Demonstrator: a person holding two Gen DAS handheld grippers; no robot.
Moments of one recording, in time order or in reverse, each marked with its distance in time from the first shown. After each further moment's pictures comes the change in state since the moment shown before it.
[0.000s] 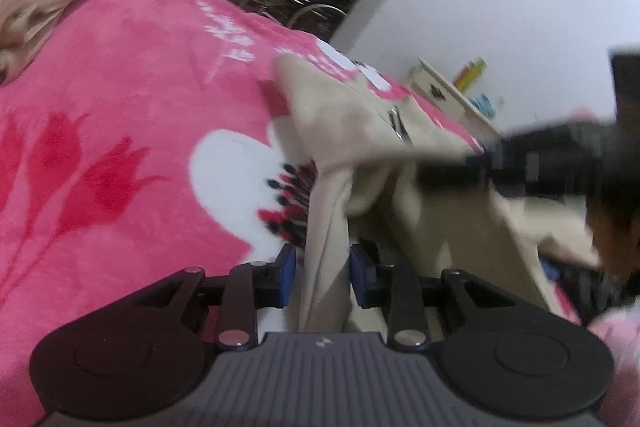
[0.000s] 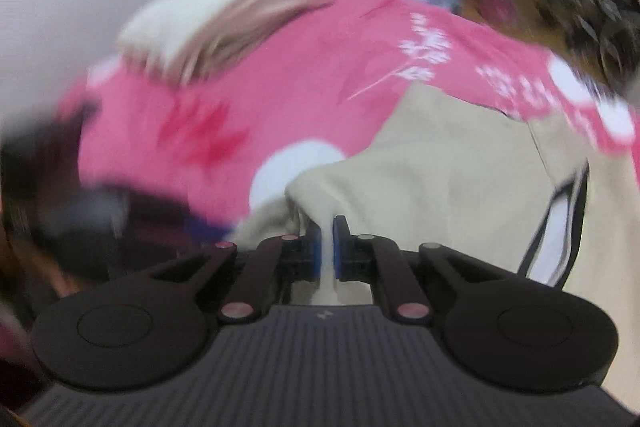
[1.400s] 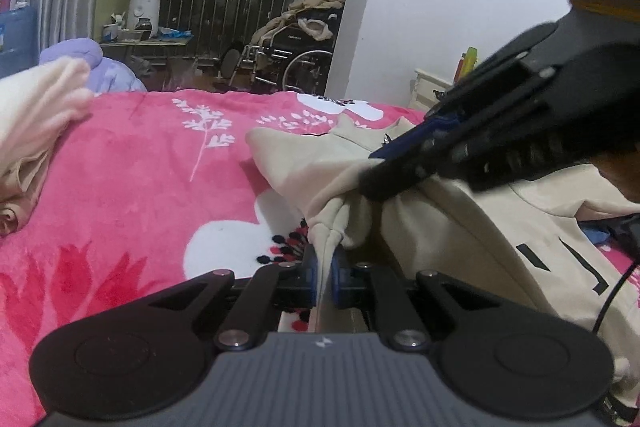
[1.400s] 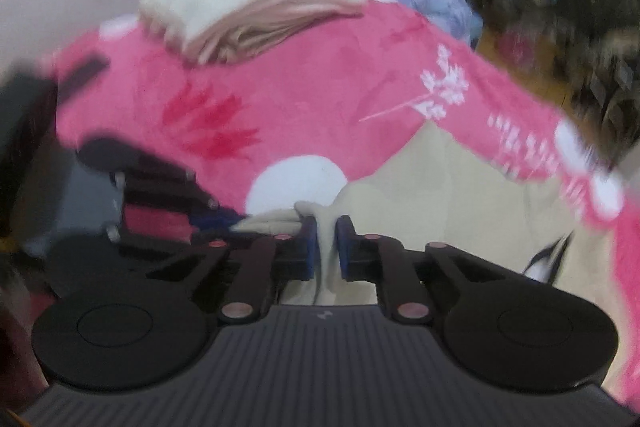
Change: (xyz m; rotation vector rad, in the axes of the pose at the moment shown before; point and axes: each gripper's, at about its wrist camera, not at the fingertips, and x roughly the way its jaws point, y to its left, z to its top) left arm -0.006 -0.047 0.008 0.267 -0.153 0.163; right arm 0.007 0.025 0.015 -0.175 0.037 -0.008
